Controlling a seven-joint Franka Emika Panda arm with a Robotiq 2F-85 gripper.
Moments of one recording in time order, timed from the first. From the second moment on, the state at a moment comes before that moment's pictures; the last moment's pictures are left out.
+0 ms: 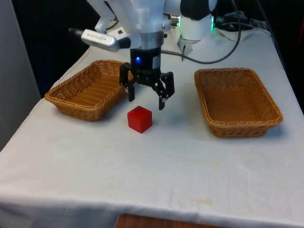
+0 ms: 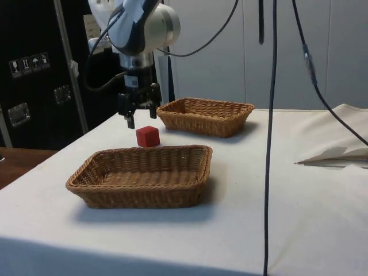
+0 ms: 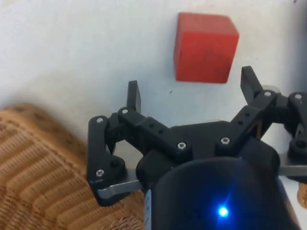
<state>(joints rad) 0.28 0.68 -0.50 -1.75 0.41 2.41 -0.09</state>
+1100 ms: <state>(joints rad) 0.27 0.85 -0.54 -1.64 0.44 2.42 -0.10</state>
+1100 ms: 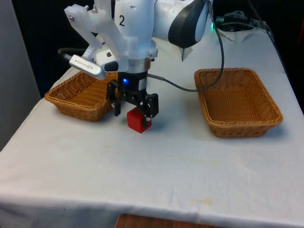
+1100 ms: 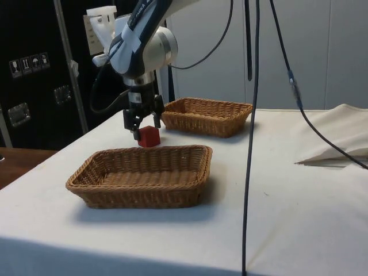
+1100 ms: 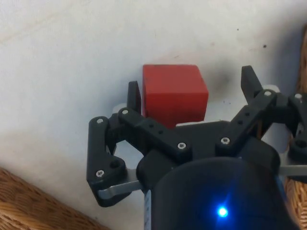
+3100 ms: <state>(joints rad) 0.30 0.65 -0.64 -1.72 0.36 2.32 -0.20</state>
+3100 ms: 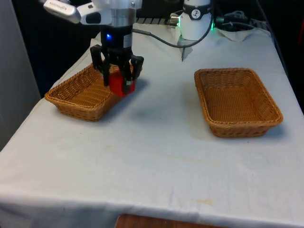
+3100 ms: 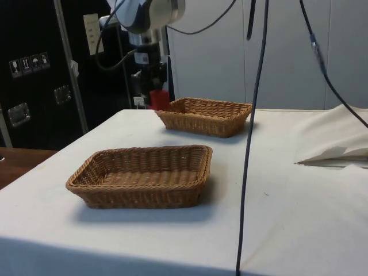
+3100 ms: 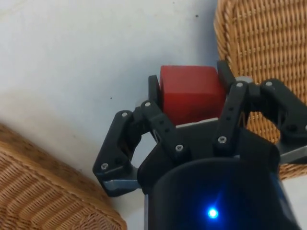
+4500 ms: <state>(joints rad) 0.26 0.62 -0.75 -1.83 0.49 2.34 -0.59</state>
